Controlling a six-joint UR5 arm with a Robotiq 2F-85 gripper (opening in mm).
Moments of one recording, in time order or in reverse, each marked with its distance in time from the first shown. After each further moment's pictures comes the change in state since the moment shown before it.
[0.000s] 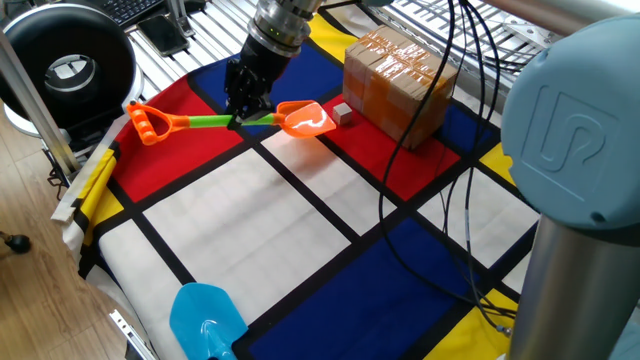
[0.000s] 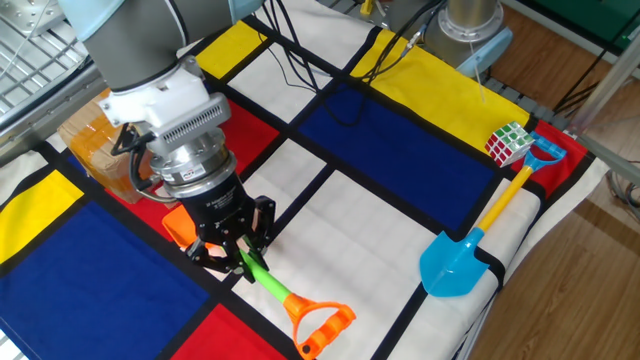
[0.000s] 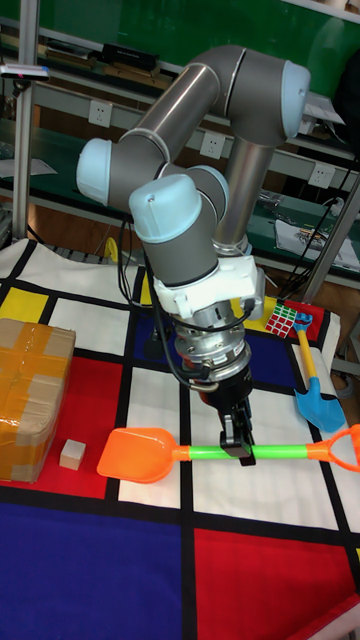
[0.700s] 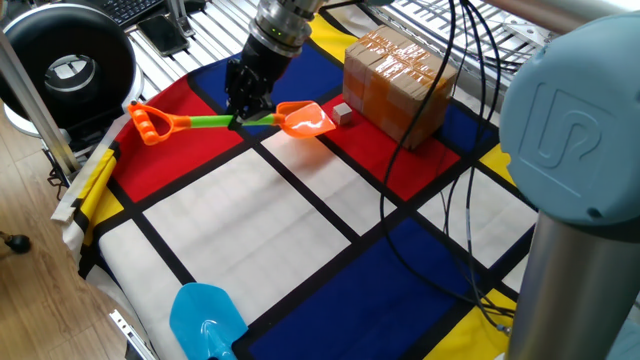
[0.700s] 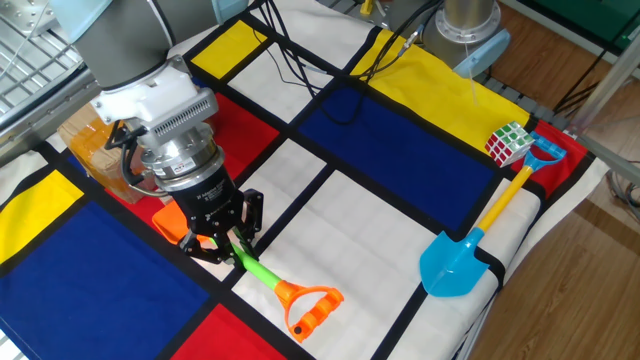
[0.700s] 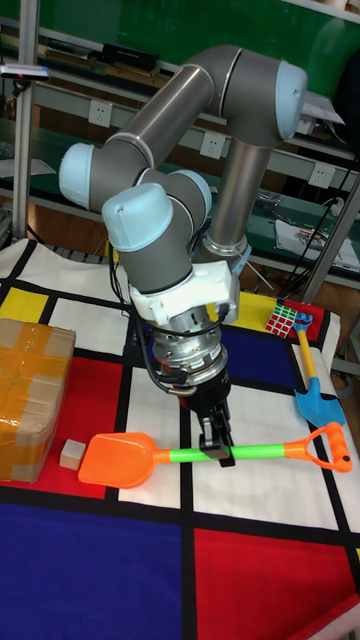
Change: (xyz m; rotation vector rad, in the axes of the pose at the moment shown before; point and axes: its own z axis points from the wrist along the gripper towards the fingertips) arm 0.030 0.002 0.000 -0.011 -0.002 -0.038
